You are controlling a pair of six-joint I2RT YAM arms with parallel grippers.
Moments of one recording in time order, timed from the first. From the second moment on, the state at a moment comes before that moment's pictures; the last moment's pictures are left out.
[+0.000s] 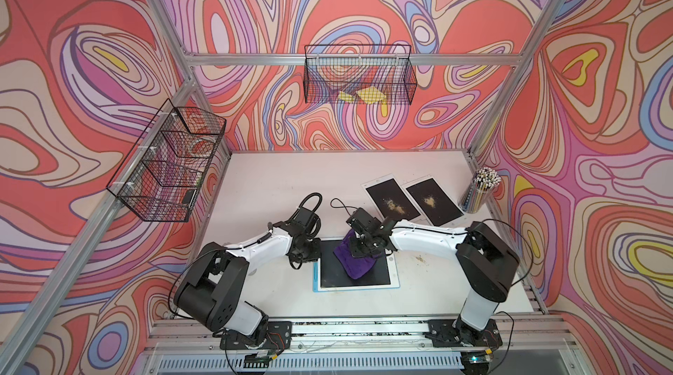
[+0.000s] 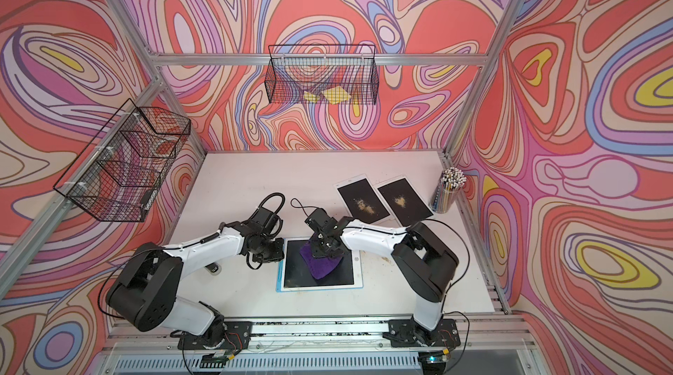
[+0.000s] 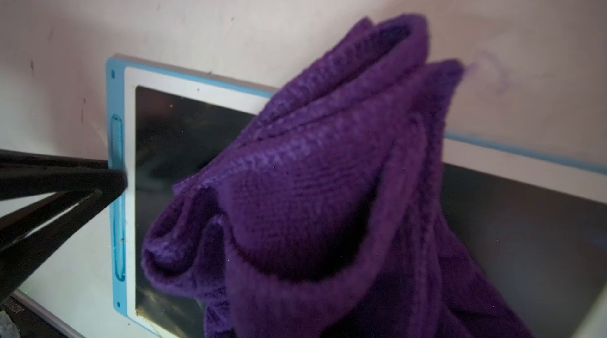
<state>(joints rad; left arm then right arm) -0.49 1.50 0.74 -0.54 0.16 -0.59 0.90 1.83 1.15 -0.49 -0.08 0.67</state>
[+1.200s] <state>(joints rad) -0.49 1.49 0.74 -0.55 0.16 -0.58 0.70 1.64 0.92 -0.38 -0.28 0.70</state>
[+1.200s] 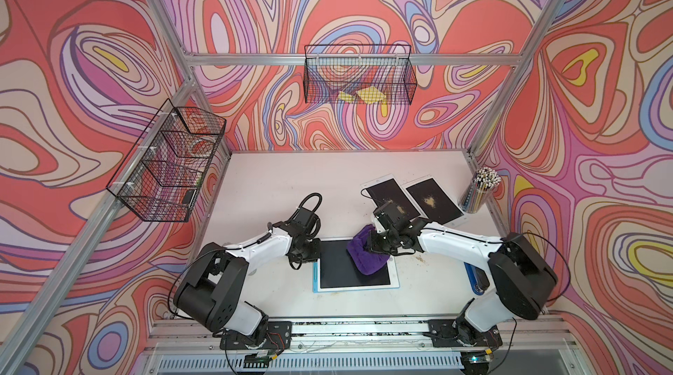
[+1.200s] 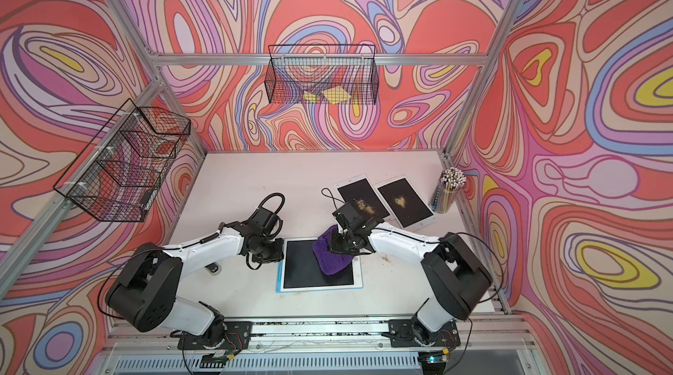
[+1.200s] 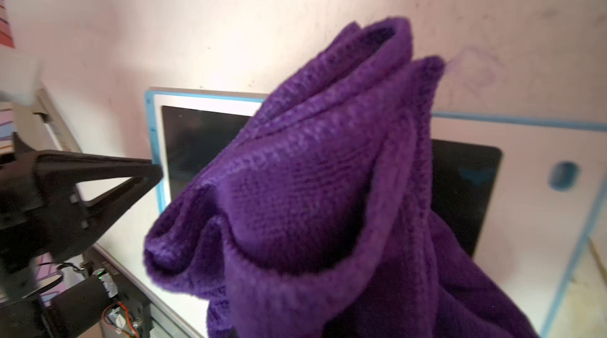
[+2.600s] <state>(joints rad) -0.49 1.49 0.74 -0.55 0.16 -0.58 0.81 1.73 0.60 0.66 -0.80 1.37</state>
